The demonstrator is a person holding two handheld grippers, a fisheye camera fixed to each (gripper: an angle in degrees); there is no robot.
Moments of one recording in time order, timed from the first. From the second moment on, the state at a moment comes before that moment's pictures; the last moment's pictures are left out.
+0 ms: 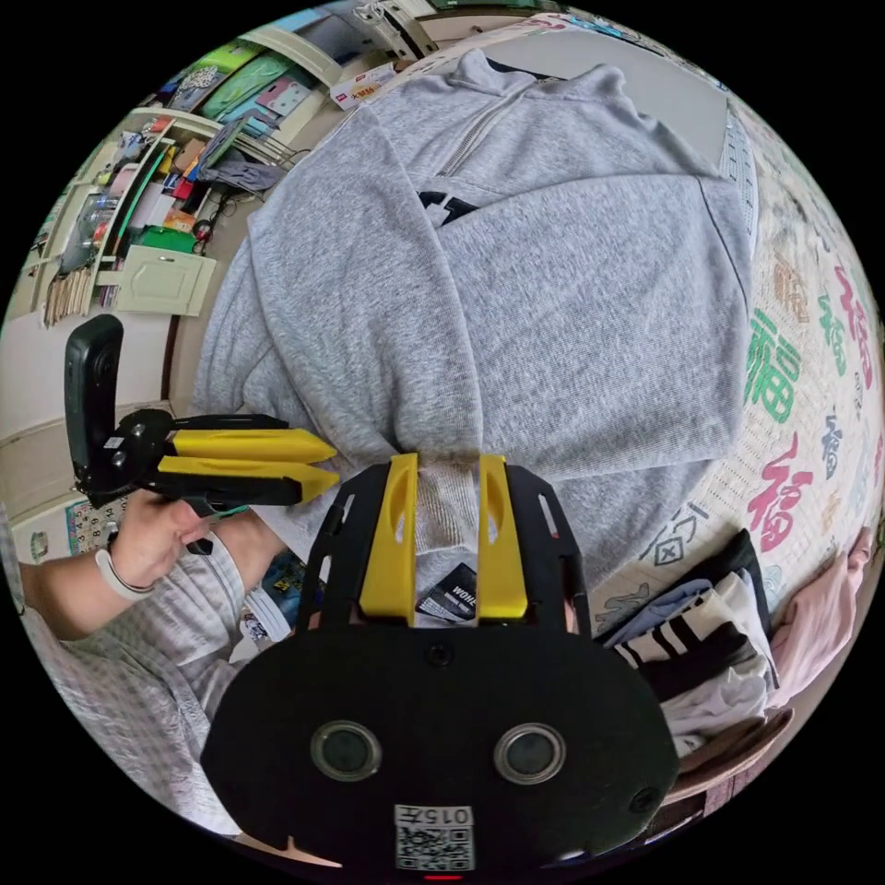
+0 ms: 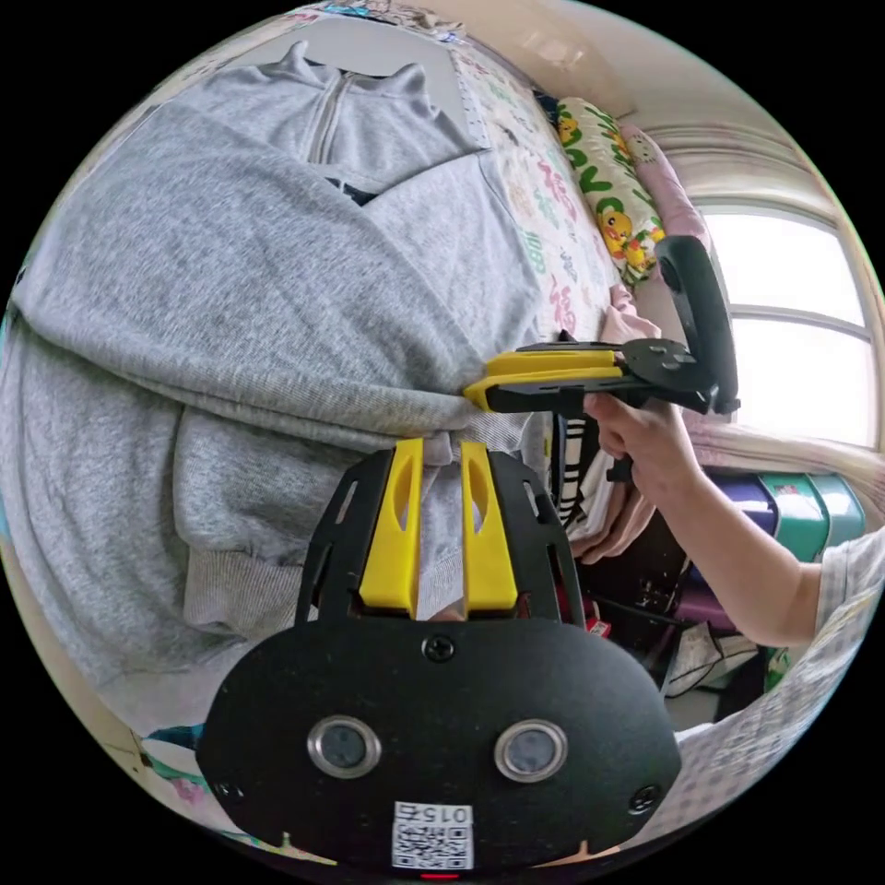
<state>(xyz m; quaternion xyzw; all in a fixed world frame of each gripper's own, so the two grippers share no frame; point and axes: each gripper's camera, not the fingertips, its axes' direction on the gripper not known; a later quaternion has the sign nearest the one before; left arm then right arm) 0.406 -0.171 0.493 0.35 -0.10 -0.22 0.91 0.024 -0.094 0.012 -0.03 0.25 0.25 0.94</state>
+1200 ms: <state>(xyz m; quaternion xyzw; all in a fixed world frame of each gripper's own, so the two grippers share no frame) 0.364 -0.171 0.268 0.36 -0.07 -0.26 0.89 -0.017 0.008 -0.055 -0.01 0.32 0.12 0.94</state>
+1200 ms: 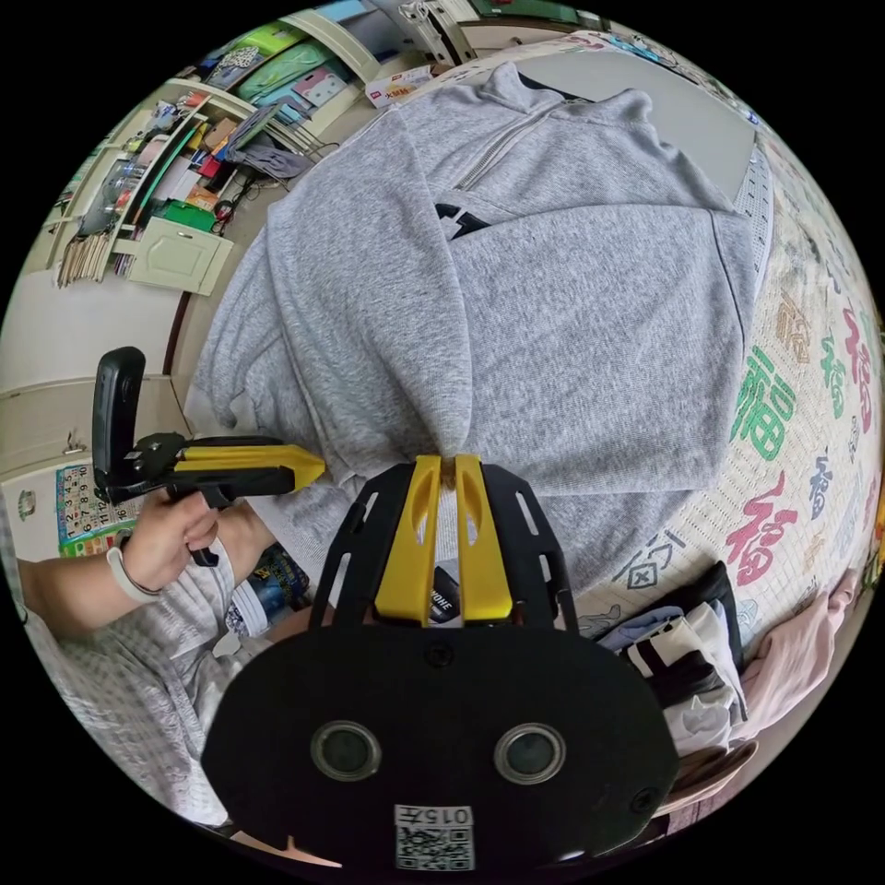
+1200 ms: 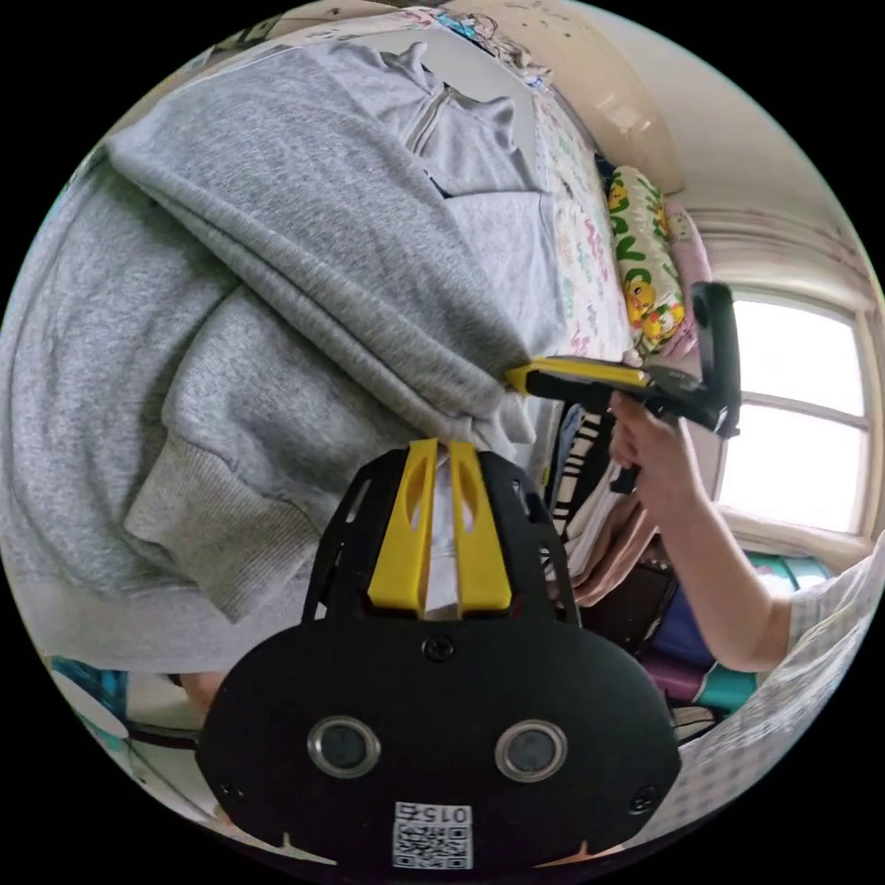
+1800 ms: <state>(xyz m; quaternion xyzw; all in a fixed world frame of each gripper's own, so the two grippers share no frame) 0.360 -0.307 0.279 0.35 -0.10 -0.27 0.89 -0.066 0.014 -0.053 -0.01 0.36 -0.04 0.93</state>
